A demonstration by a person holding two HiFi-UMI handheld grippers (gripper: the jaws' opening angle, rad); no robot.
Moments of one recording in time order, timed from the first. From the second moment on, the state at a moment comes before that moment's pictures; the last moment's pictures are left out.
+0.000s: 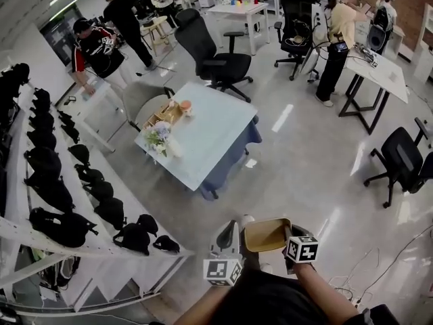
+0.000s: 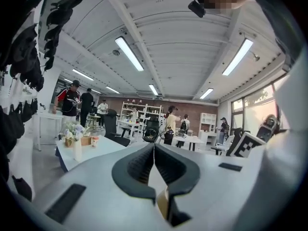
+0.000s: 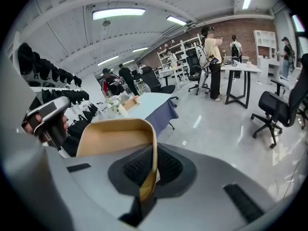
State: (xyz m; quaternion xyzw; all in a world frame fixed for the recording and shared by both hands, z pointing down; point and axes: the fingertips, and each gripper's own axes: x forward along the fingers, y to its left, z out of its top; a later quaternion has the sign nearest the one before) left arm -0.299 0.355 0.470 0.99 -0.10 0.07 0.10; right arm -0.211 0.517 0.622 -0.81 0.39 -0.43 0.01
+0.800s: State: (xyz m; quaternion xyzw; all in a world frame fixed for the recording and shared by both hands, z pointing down) left arm -0.115 0.178 0.475 0.98 -0.09 0.07 0.13; right arm -0.028 0.361 0.616 -0.81 0.38 -0.45 -0.03
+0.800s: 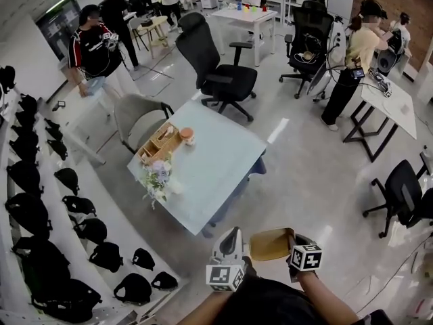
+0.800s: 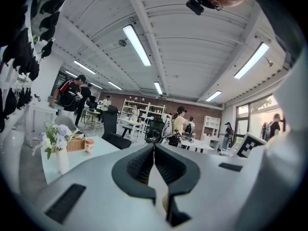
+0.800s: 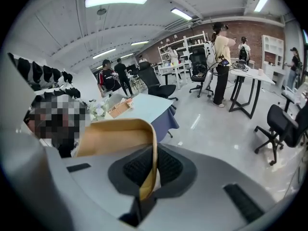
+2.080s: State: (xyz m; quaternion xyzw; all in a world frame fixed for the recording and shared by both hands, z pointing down) left arm -0.032 0.018 0.480 0.98 -0.16 0.06 0.11; right arm 0.104 0.201 0.622 -0.79 0.40 -0.46 -0.06
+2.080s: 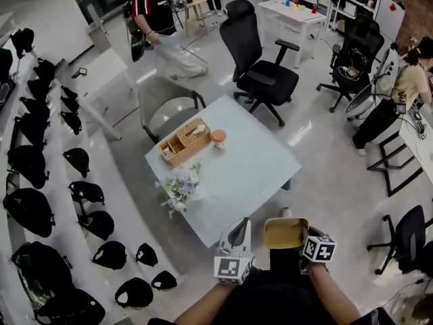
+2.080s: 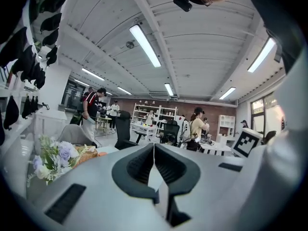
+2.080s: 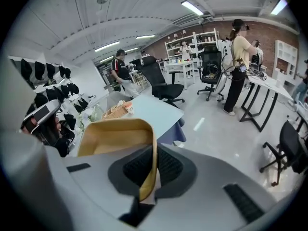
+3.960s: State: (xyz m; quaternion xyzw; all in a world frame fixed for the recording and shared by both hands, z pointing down) left arm 0.152 -0.121 0.507 0.87 -0.46 0.10 0.15; right arm 0.355 -0.078 0.705 -0.58 0.63 -0.47 -0.19
